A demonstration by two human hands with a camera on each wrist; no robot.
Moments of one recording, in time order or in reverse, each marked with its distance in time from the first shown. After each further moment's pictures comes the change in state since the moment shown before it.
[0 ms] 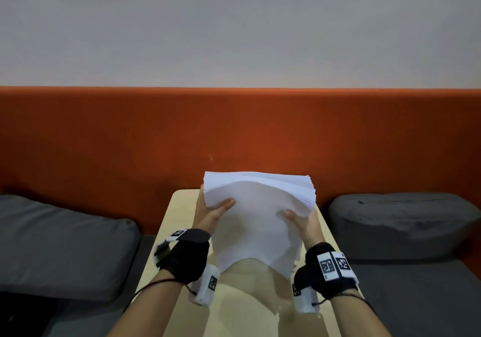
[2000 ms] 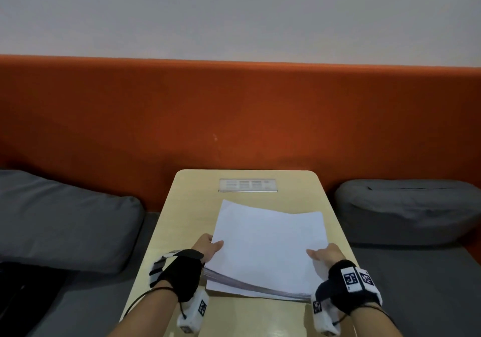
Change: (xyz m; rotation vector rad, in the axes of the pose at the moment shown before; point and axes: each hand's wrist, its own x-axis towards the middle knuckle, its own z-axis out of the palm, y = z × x) left_hand -0.033 -0.111 -0.047 0.688 -0.220 -0.725; right_hand -0.015 0.111 -0.085 -0.737 0.183 0.899
